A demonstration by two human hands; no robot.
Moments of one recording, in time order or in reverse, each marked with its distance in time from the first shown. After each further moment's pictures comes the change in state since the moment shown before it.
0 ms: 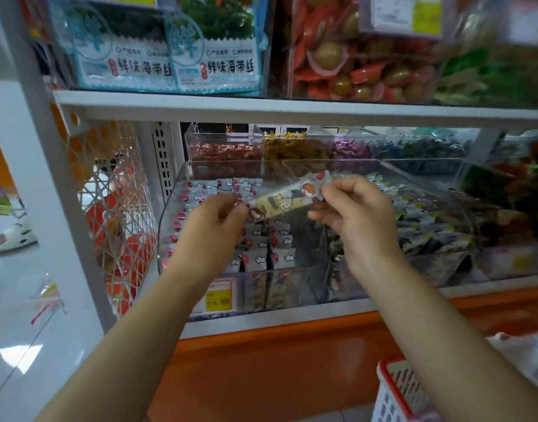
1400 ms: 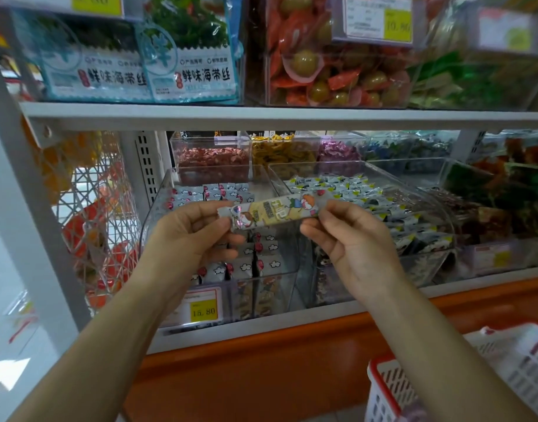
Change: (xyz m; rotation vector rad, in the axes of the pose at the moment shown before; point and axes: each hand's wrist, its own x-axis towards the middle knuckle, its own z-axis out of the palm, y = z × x) left_hand 0.003 -0.009 -0.009 -0.621 -0.199 -0.119; right_hand -0.011 0.005 -0.023 0.373 -0.066 0.193
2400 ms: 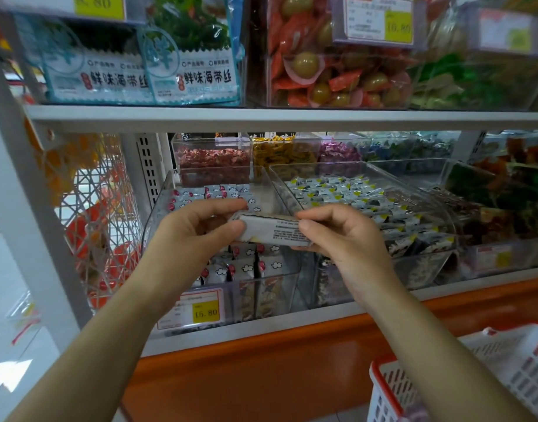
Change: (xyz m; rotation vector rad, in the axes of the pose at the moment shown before) left_hand -0.009 0.012 0.001 0.380 -0.026 0.126; right_hand -0.005 0.003 -0.003 -0.644 -0.139 -0.225
